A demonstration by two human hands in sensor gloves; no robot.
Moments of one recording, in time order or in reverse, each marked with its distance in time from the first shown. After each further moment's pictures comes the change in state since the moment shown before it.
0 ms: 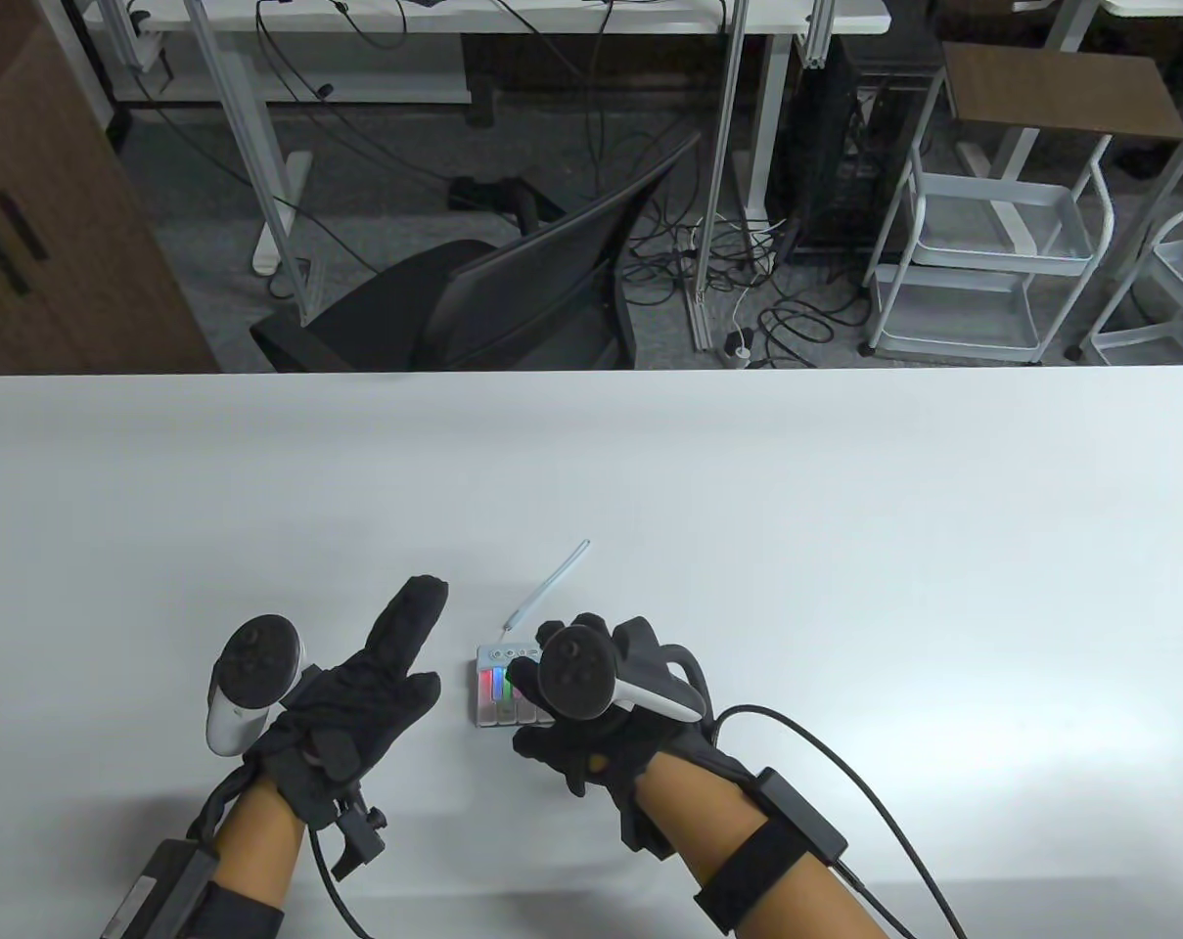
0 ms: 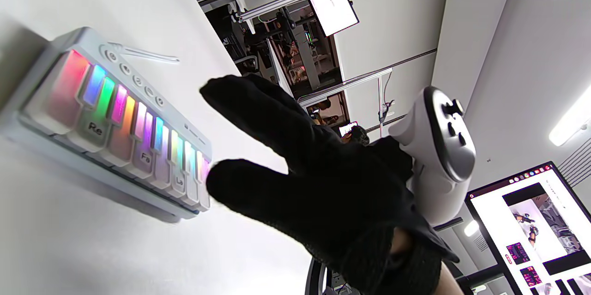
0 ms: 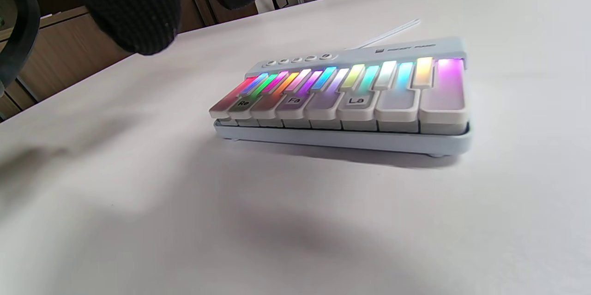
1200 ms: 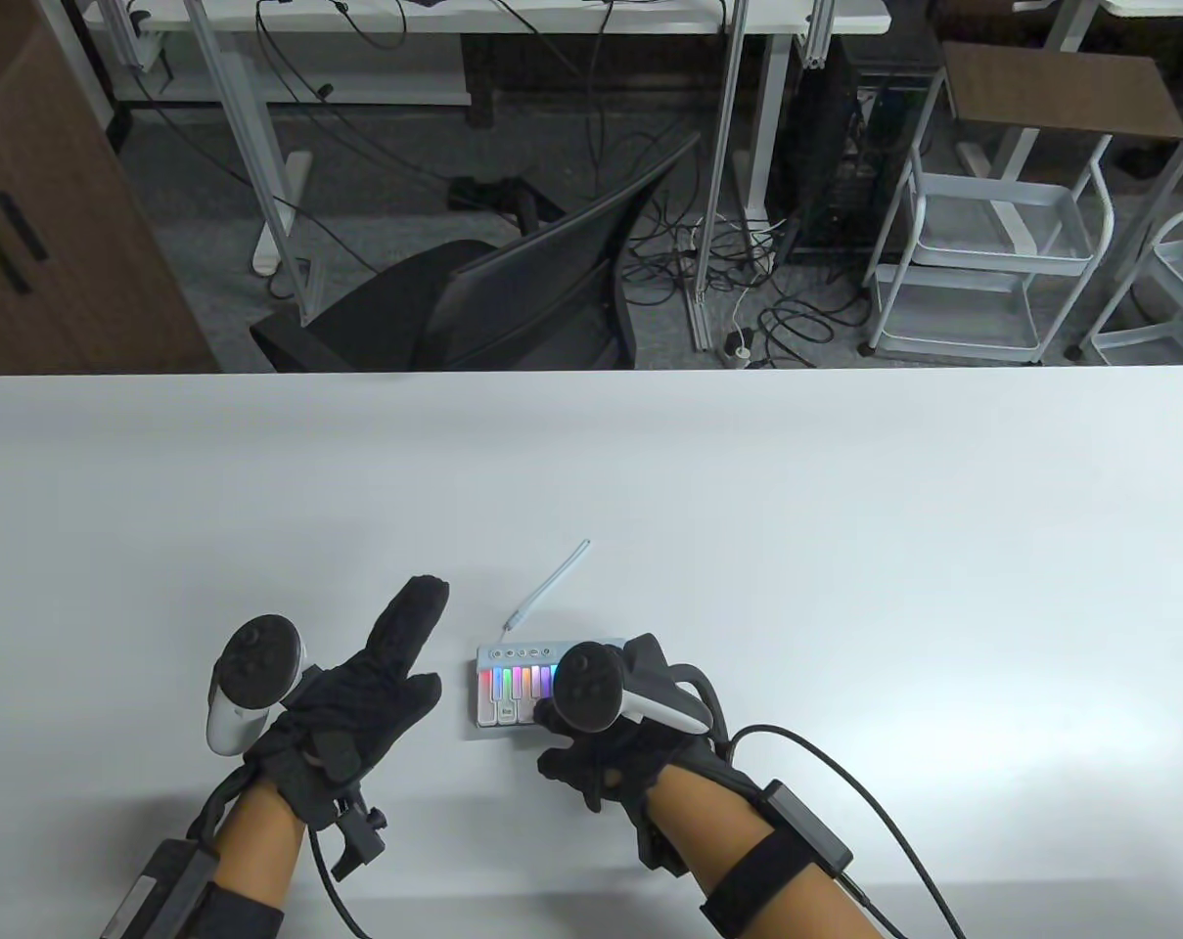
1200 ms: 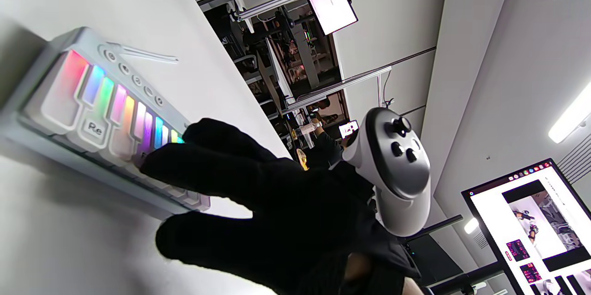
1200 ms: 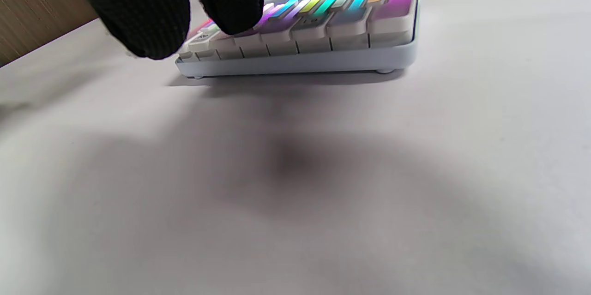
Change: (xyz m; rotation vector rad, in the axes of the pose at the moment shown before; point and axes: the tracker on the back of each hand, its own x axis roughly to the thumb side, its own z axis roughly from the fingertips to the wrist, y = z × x) left_hand 0.001 0.000 0.000 -0.004 -0.003 -0.006; right_hand -0.017 0.028 -0.003 0.112 0.064 0.021
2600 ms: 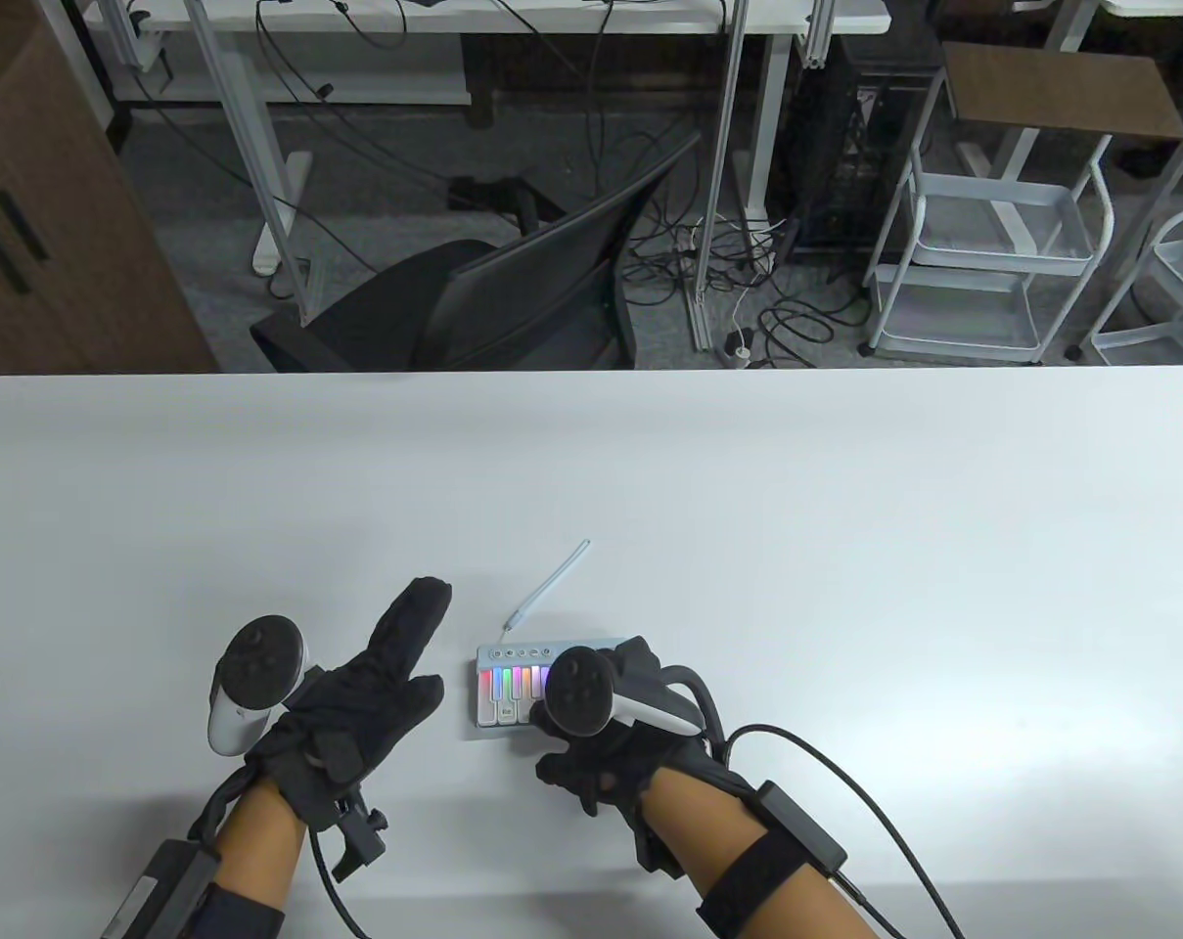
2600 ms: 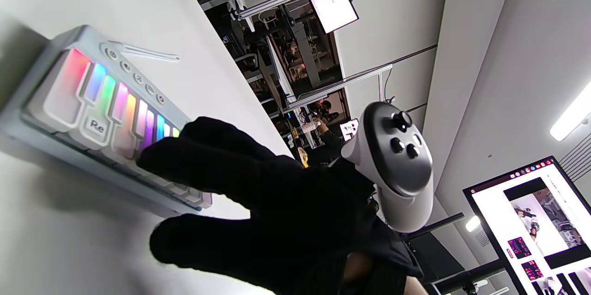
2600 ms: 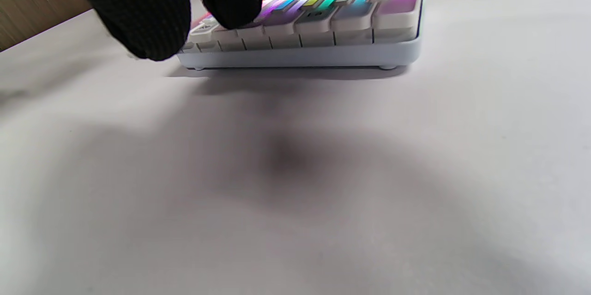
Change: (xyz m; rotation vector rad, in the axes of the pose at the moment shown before) left_hand 0.000 -0.001 0.000 -0.004 0.003 -0.005; right_hand 0.004 0.002 -0.002 0.011 -0.001 0.024
